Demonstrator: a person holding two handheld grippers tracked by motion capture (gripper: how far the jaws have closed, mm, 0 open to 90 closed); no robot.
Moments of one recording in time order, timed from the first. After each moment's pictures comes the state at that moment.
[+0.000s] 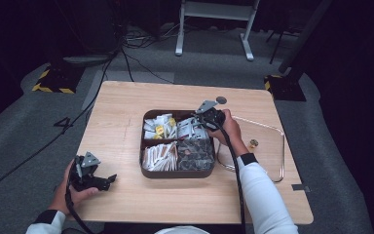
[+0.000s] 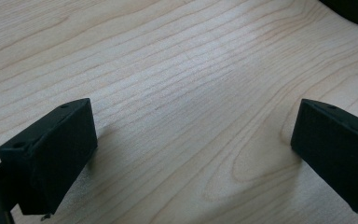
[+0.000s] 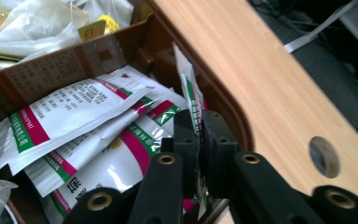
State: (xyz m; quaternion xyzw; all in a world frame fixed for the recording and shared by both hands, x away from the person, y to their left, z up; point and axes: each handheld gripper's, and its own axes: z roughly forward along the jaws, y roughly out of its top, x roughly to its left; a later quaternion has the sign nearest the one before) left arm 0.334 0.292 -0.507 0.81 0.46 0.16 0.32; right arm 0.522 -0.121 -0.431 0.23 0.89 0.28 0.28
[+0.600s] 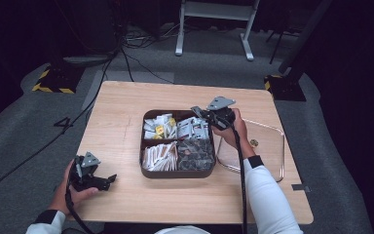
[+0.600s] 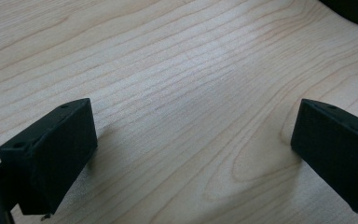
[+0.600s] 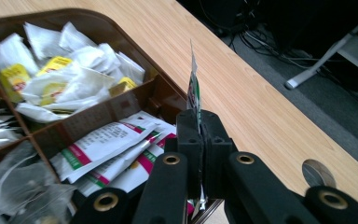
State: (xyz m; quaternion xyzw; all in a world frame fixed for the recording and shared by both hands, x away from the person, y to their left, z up) left arm 0.334 0.292 -0.507 0.81 0.46 0.16 0.32; right arm 0.502 -0.146 -0.401 0.23 0.85 0.38 0.26
